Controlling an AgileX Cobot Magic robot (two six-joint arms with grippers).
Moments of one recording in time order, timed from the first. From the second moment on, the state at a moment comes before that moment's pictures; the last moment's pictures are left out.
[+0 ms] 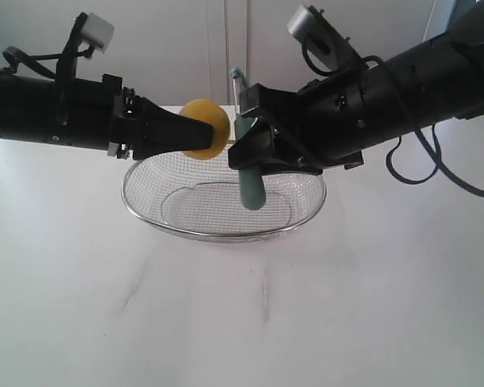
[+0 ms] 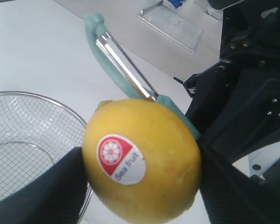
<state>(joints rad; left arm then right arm) -0.27 1.64 -1.06 -1.54 1.08 1.56 0.38 1.51 -1.11 1.00 0.81 -0.50</state>
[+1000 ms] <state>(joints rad) -0.27 1.64 -1.06 -1.54 1.08 1.56 0.38 1.56 -1.09 1.03 0.92 -0.48</state>
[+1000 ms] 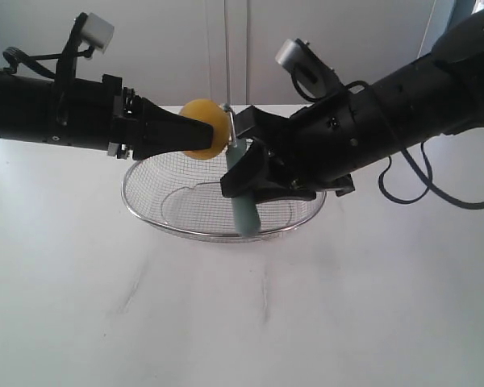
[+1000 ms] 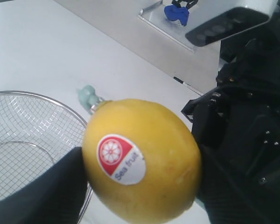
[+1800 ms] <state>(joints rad) -0.27 1.64 -1.06 -1.54 1.08 1.56 0.38 1.49 -1.09 0.96 0.87 -0.48</state>
